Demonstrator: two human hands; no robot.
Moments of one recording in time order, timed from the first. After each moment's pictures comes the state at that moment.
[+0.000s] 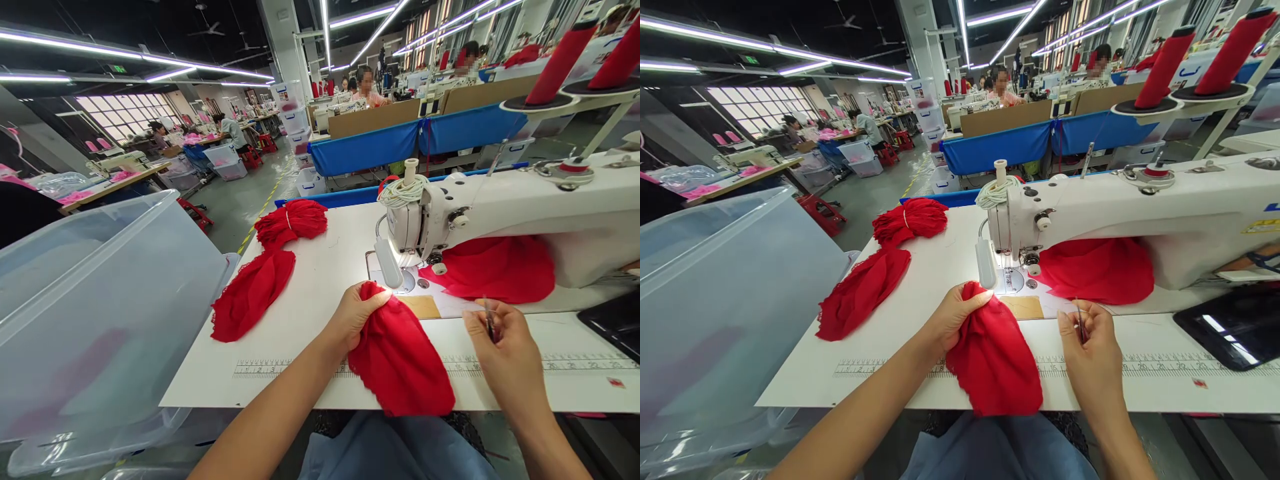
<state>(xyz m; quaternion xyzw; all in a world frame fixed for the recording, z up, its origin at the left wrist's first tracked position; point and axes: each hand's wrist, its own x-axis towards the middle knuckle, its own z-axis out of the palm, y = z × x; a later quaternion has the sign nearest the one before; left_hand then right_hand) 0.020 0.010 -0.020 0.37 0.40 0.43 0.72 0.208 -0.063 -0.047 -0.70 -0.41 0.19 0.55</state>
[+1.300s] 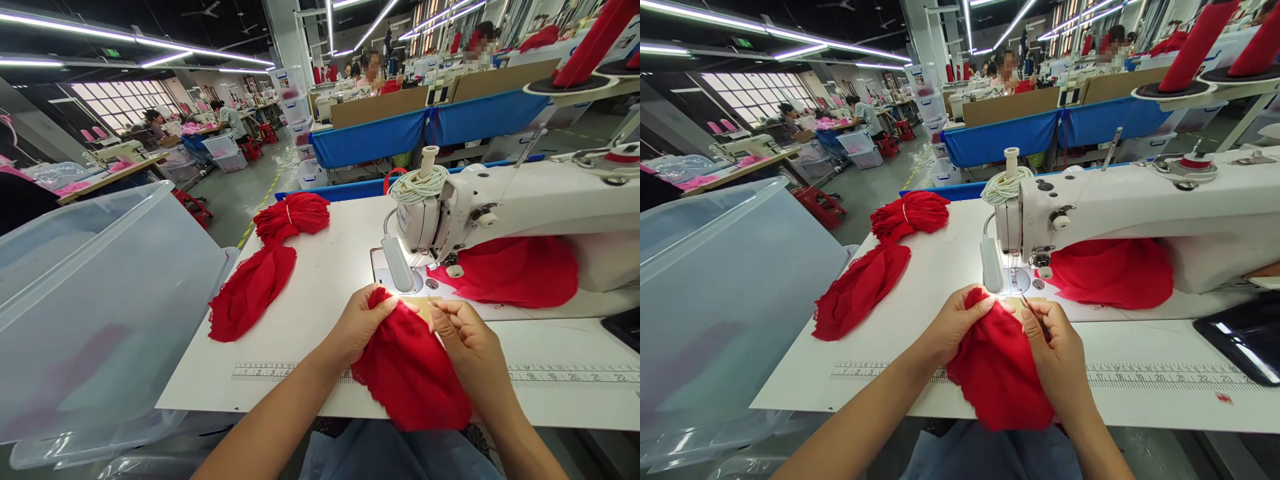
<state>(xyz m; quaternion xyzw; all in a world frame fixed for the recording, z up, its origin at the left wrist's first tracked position) 0.015 0.006 -0.017 0.44 0.40 0.41 0.69 0.170 -0.047 -0.036 -0.64 -0.48 0.32 0.50</state>
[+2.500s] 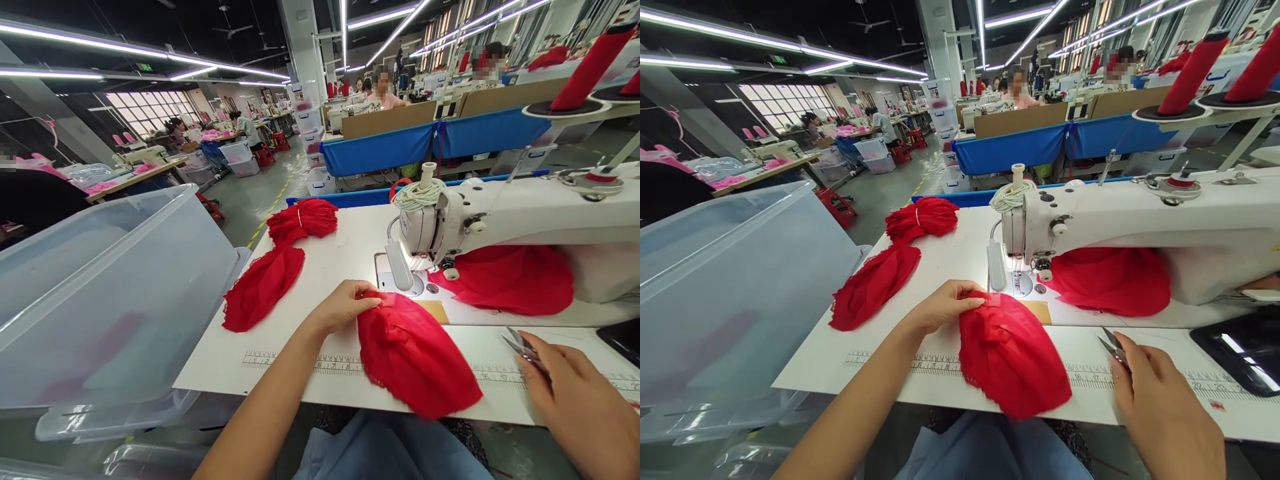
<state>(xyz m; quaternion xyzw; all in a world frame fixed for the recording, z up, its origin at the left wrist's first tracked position) -0.023 0.031 -0.007 0.59 0.45 0.26 0.61 0.286 -0.098 -0.088 -0.75 -0.61 -0.08 0.24</state>
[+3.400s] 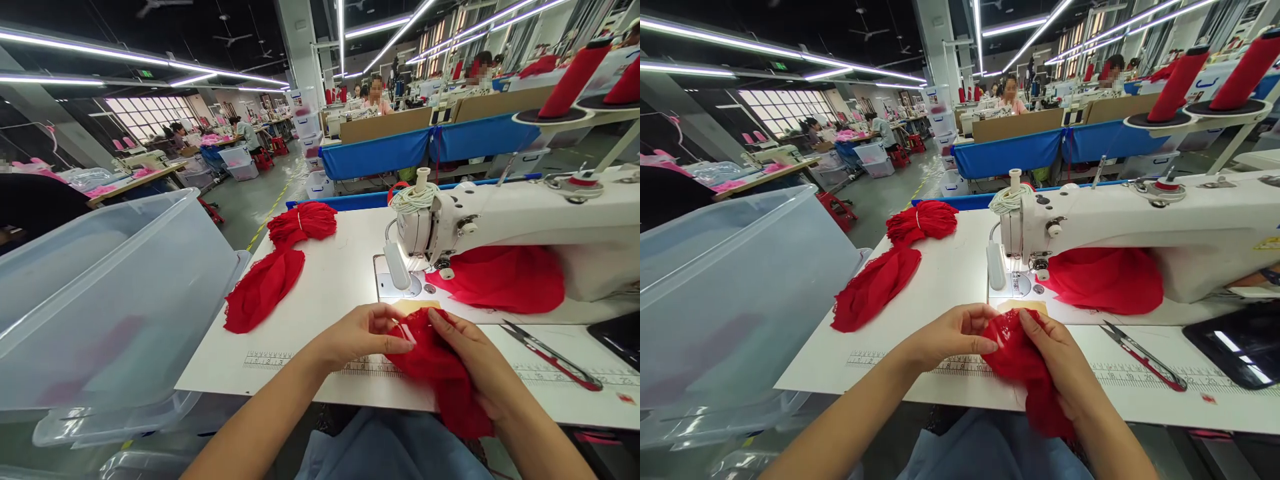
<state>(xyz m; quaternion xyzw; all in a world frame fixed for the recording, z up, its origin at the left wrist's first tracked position) -0.010 -0.017 0.016 0.52 0.37 0.23 0.74 0.170 -0.066 0.001 -0.46 -0.24 0.70 0.49</state>
